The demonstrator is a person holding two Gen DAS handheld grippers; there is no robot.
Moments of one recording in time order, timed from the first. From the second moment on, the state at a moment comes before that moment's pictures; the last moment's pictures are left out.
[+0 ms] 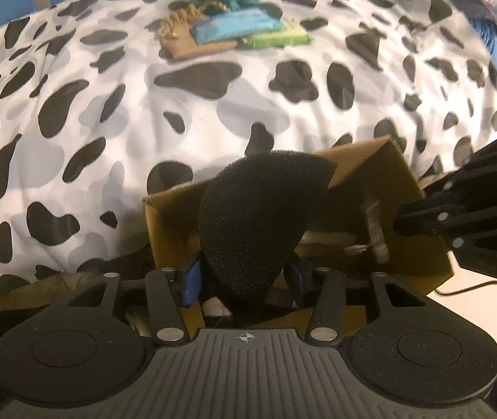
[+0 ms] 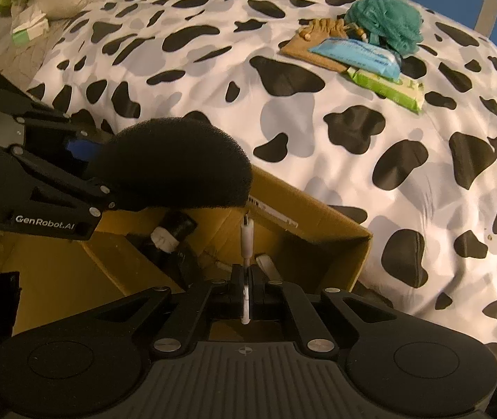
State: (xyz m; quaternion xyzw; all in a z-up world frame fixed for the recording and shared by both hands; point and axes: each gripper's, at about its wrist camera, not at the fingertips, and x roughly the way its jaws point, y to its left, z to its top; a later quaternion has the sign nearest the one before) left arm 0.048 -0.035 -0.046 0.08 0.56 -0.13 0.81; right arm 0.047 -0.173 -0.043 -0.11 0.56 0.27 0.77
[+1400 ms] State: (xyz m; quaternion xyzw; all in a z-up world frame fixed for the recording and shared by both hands) left arm 0.054 -0.031 -0.046 0.07 0.56 -0.11 0.82; right arm 0.058 -0.188 -0.027 -0.09 0.51 0.21 0.83
